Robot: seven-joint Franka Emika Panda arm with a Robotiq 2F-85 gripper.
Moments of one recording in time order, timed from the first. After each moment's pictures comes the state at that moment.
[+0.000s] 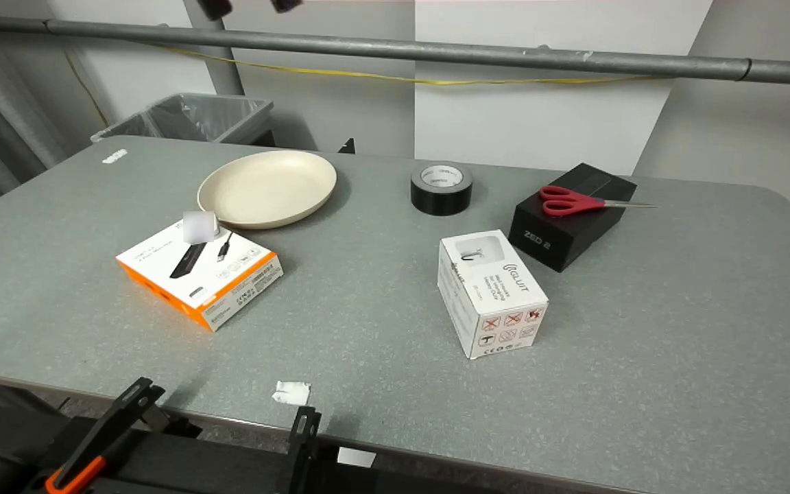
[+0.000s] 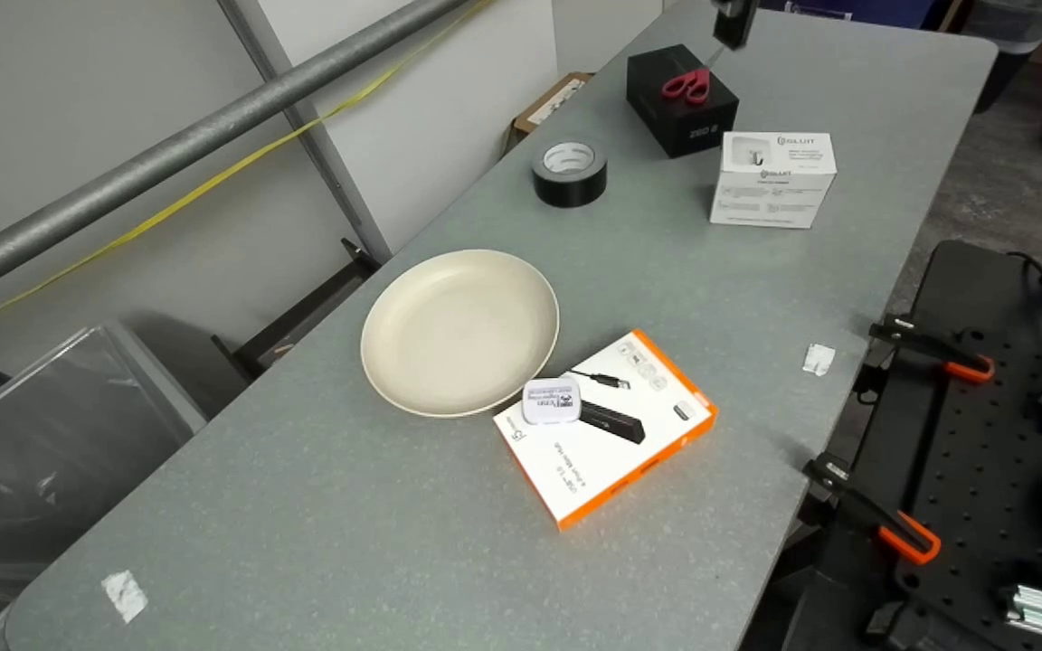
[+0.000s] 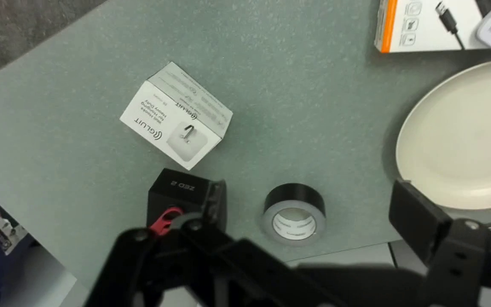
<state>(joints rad) -0.16 -0.60 0.11 -2.61 -0.21 2.18 0.50</state>
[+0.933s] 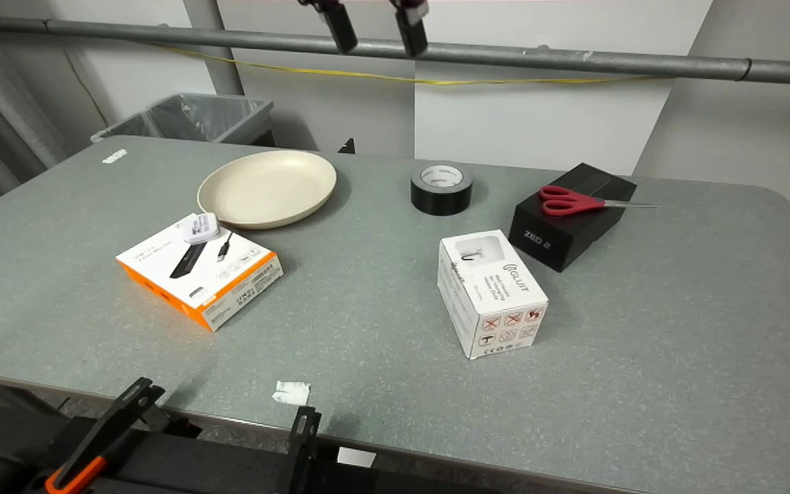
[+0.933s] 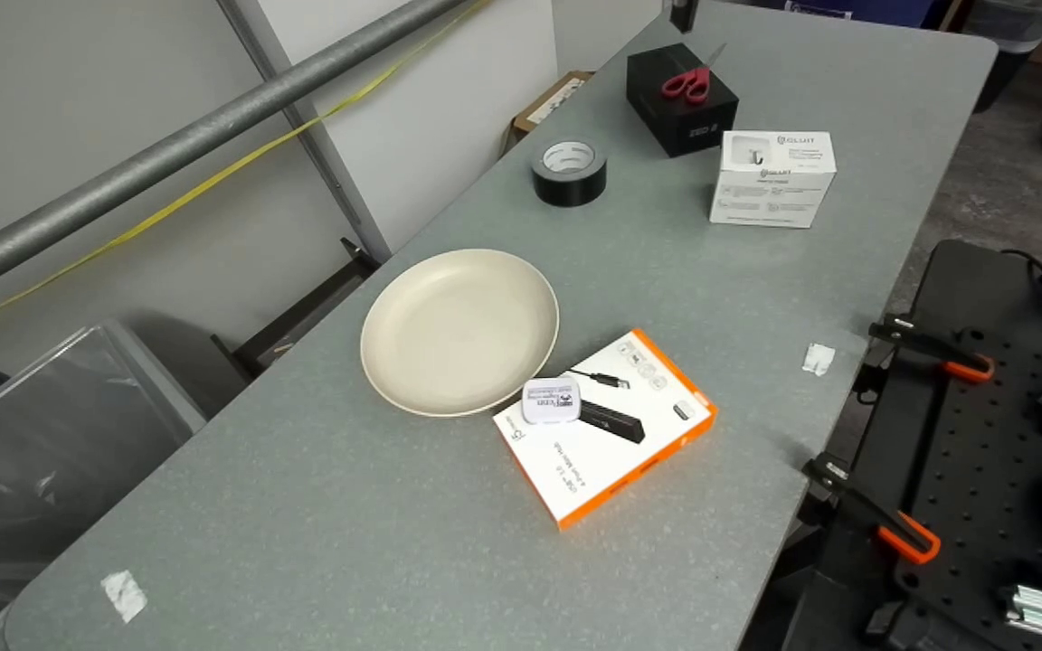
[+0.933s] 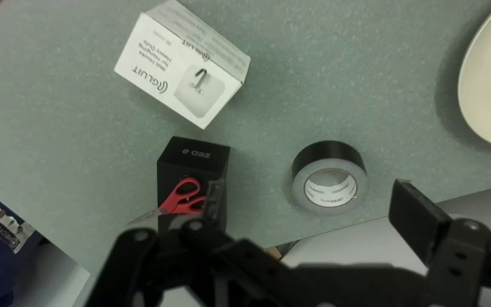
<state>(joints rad) -0.27 -0.31 0.04 -2.51 -0.30 2.44 0.50</state>
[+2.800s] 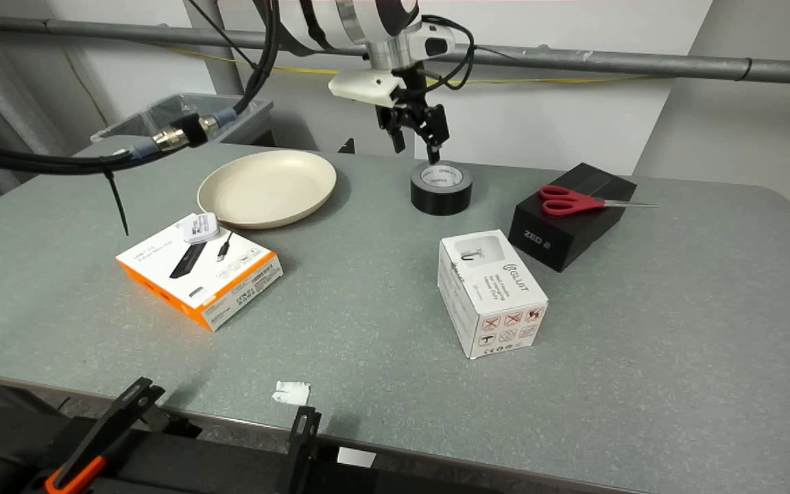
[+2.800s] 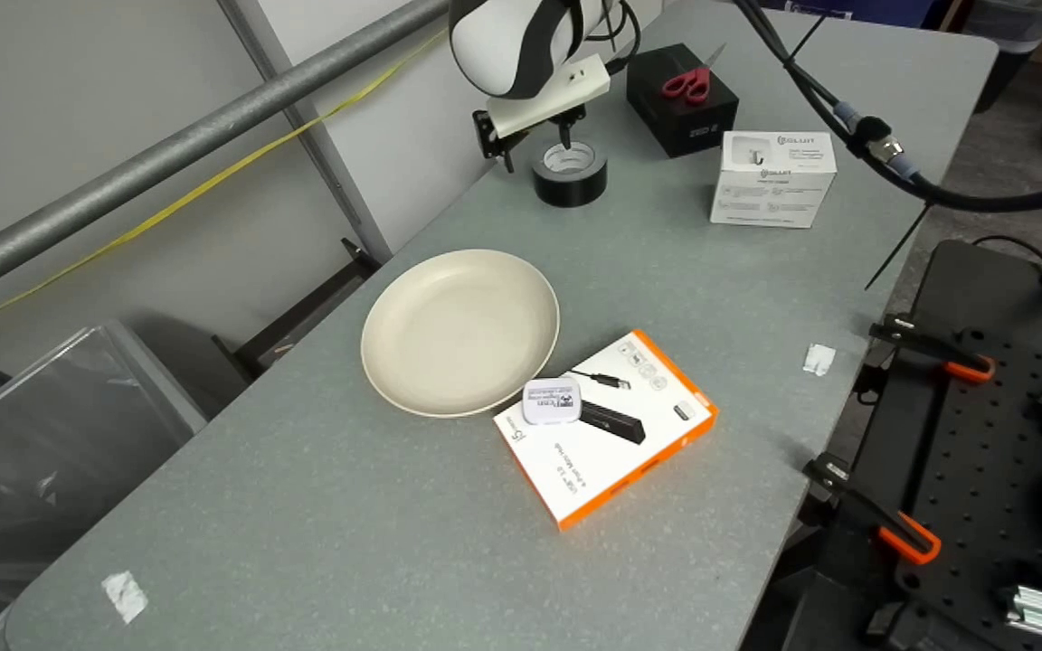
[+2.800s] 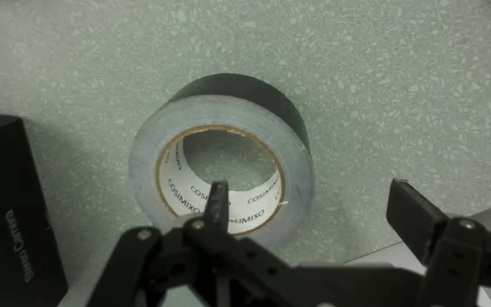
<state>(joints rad) -0.03 0.77 -0.16 -1.61 -0.10 2.48 0.55</state>
